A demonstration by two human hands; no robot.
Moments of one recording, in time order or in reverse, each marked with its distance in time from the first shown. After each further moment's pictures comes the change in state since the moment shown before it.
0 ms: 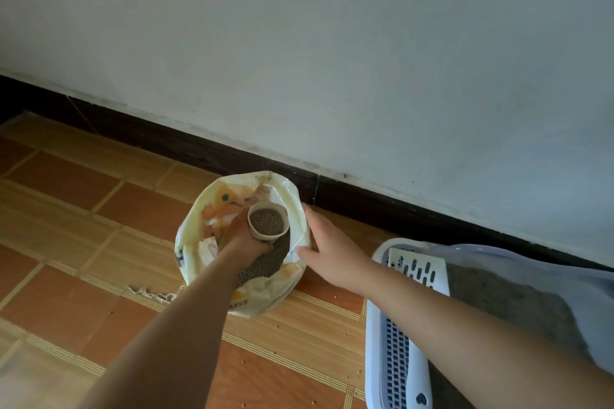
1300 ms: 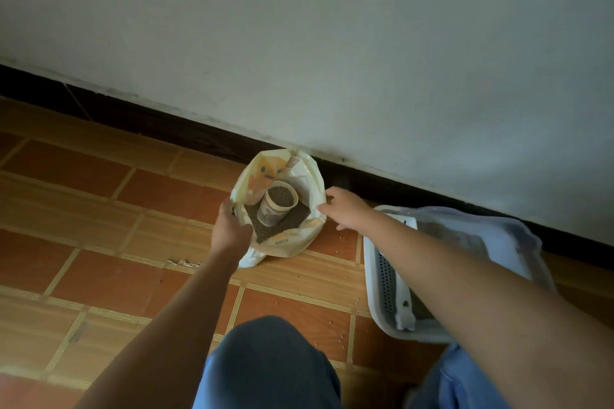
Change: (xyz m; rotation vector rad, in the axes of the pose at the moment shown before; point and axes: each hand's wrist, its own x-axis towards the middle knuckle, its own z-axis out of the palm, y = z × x) left_hand -0.106 0.014 -0.125 -0.421 -0.055 -0.162; right_hand -0.003 -0.091 -0.011 -0.078 0.031 0.550
